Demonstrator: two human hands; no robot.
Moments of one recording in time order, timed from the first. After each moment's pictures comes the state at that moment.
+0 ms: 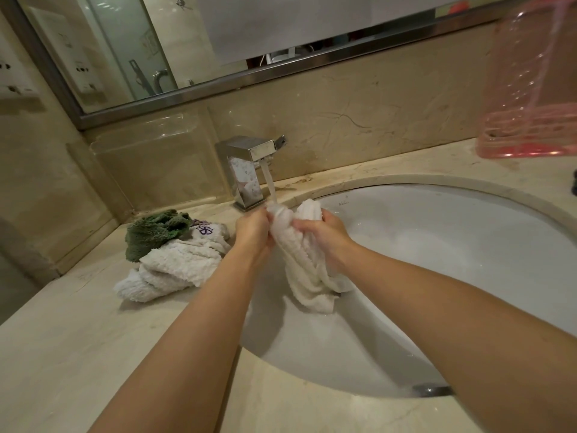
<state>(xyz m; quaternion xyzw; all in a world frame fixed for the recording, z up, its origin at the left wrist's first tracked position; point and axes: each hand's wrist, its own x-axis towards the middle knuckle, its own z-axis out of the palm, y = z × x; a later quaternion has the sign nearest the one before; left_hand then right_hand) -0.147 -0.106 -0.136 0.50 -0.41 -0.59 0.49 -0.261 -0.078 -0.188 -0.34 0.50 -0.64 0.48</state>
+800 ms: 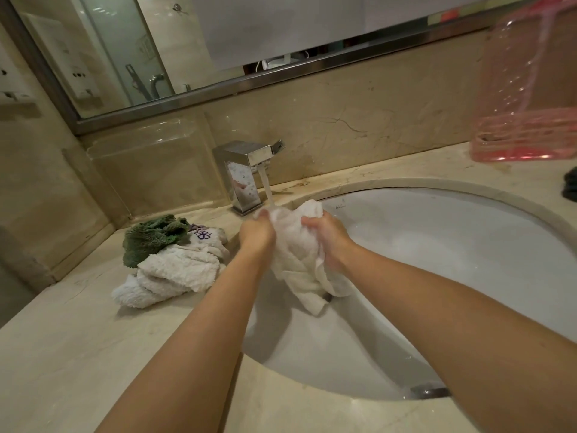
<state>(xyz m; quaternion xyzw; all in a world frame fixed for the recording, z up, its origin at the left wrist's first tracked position) -0.153 -0.106 -0.140 0.61 -0.52 -0.45 0.40 -0.263 -0.086 -0.183 -0.30 0.52 -0.64 0.48</state>
